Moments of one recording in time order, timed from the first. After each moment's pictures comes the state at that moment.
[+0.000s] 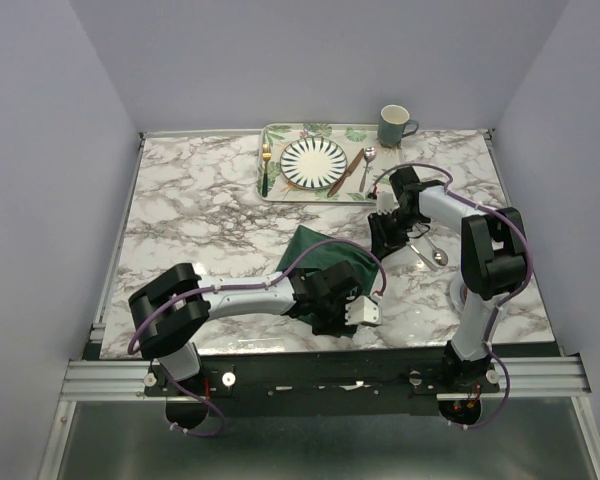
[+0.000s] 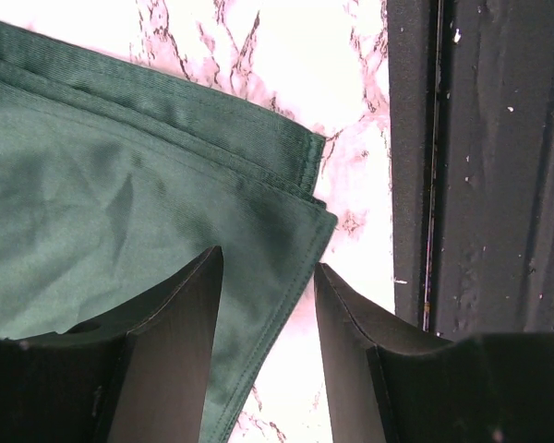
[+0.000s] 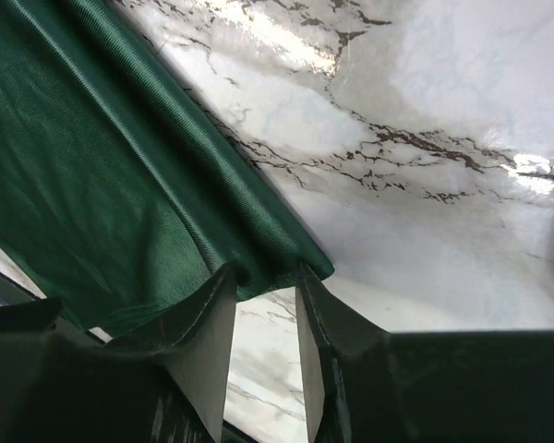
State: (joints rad) left arm -1.16 1.65 0.99 -0.42 0.24 0.45; right arm 0.25 1.91 1.28 -0.78 -0.43 -0.10
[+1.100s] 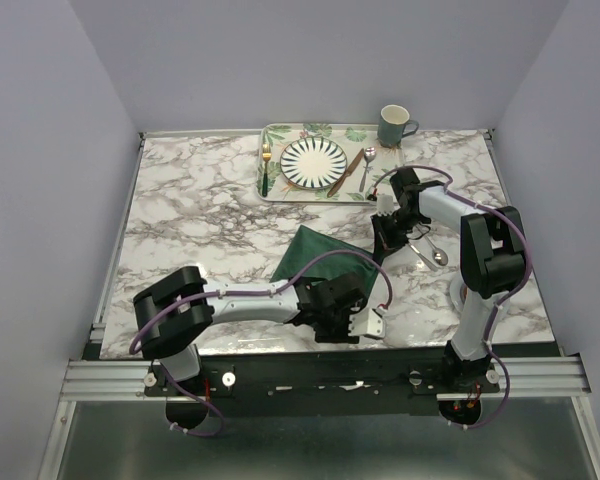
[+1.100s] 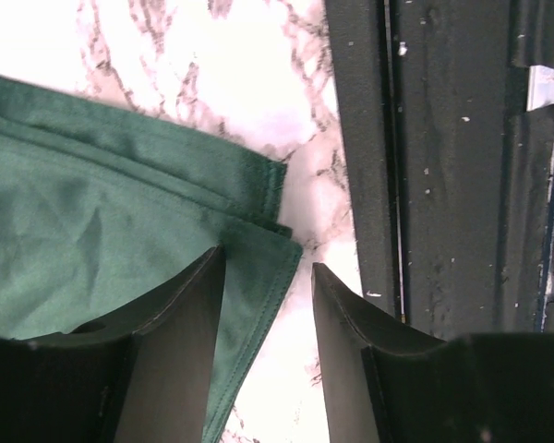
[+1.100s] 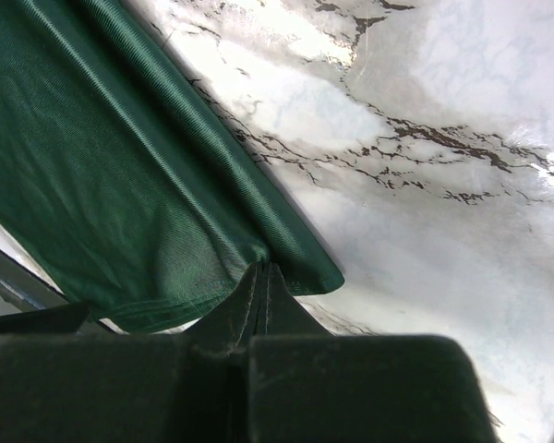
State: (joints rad) left arm -1.22 1.66 0.99 -0.41 0.22 0.46; right arm 0.24 1.92 1.28 -0.79 -0.47 -0.10
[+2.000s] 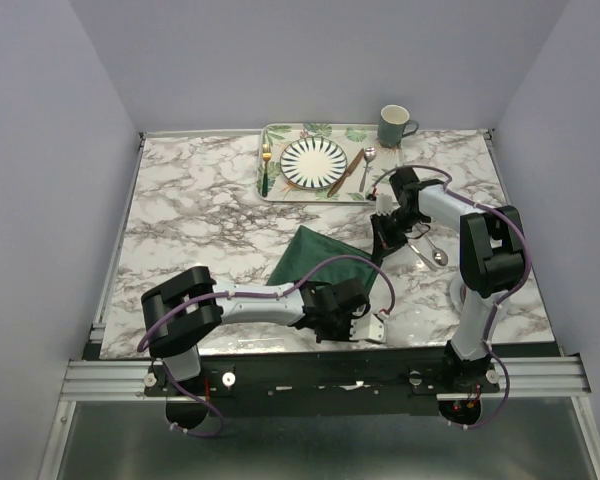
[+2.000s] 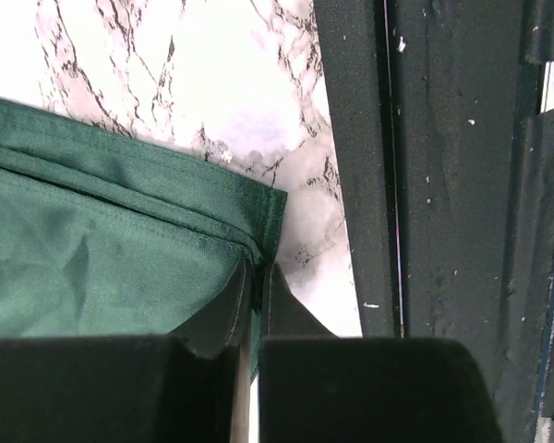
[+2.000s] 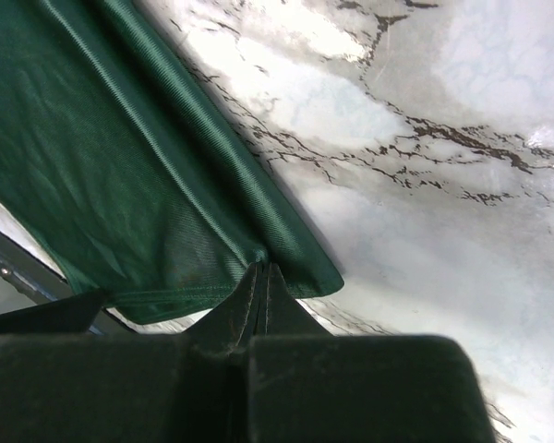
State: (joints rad) left arm -1.25 1.70 0.99 -0.40 0.19 0.45; right arm 0.24 1.93 1.29 -0.81 -0.50 -0.10
